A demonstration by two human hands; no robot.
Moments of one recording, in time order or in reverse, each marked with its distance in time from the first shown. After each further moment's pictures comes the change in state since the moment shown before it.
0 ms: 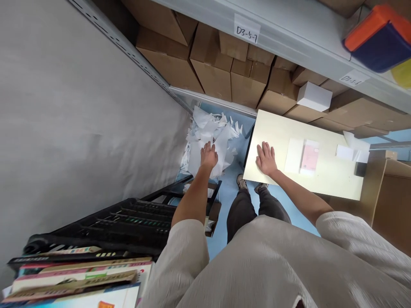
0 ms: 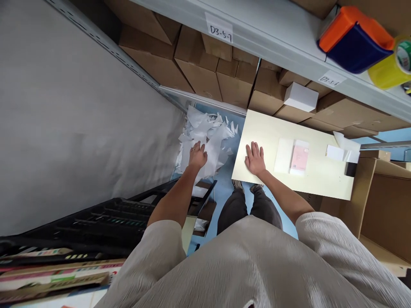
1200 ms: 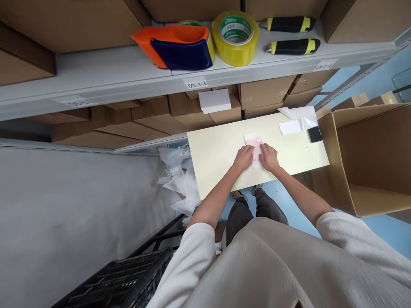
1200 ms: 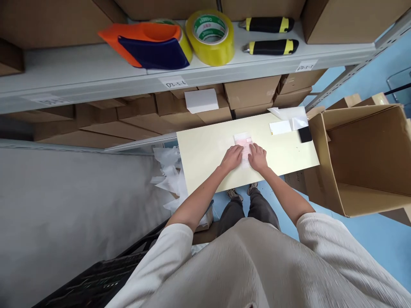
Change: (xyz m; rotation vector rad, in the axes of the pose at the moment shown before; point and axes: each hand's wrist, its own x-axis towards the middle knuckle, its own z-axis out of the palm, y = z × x) left_hand -0.013 0.404 0.125 0.069 -0.242 0.838; right_hand -0.125 0.213 -0.037 0.320 0.175 0.474
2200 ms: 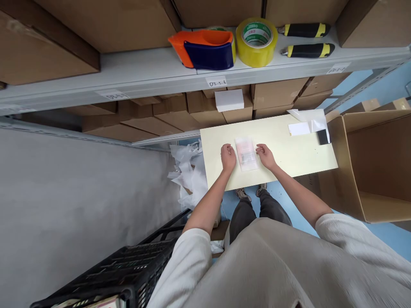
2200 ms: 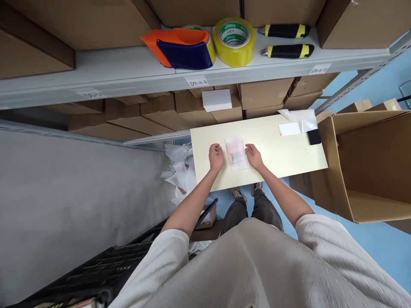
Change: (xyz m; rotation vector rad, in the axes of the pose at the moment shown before) left_hand -0.057 -0.063 -0.039 -0.284 0.535 -0.610; right_hand 0.021 -0.059 0.014 0.699 -0.007 0.104
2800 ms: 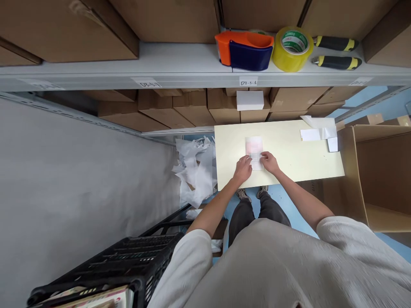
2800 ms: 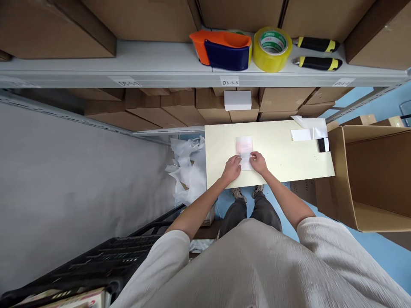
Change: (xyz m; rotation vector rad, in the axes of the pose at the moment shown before) left_hand -0.063 -0.029 -0.010 0.278 -0.406 0.402; right_hand -0.010 -0.001 0.035 -0.084 0.013 0.120
